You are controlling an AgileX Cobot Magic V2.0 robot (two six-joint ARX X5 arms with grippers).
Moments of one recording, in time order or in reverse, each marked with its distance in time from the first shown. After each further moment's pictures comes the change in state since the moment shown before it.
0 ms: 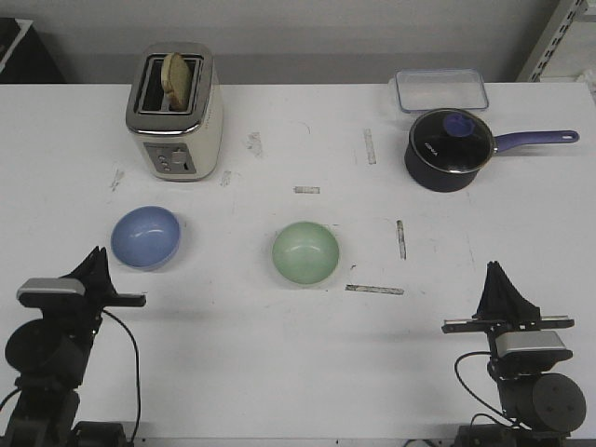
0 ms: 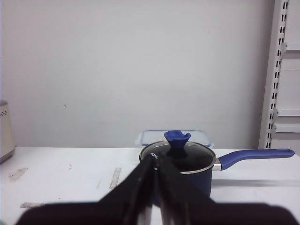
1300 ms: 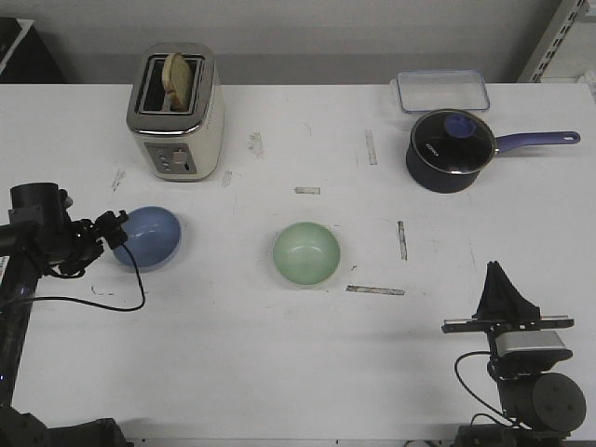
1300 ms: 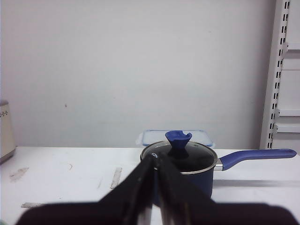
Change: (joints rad) left arm 0.280 0.922 0.674 -0.722 0.318 -0.391; right arm 0.000 0.000 0.000 0.000 0.000 0.000
